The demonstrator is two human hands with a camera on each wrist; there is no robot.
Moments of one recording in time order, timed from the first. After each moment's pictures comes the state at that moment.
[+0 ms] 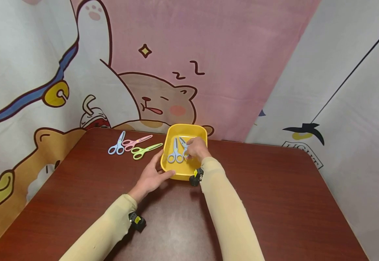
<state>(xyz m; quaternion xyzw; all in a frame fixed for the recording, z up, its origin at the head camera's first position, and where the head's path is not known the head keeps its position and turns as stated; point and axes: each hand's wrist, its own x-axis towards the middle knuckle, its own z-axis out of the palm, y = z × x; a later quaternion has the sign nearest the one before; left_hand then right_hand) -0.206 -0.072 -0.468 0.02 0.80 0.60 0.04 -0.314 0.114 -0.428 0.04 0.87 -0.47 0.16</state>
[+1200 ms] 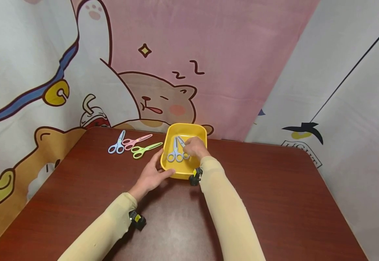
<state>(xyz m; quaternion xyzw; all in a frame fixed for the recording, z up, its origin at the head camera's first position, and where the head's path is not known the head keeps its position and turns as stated) -0.206 -0.072 -0.466 0.02 0.80 0.60 0.05 -0.309 0.114 -0.419 0.02 0.90 -0.39 0.18</state>
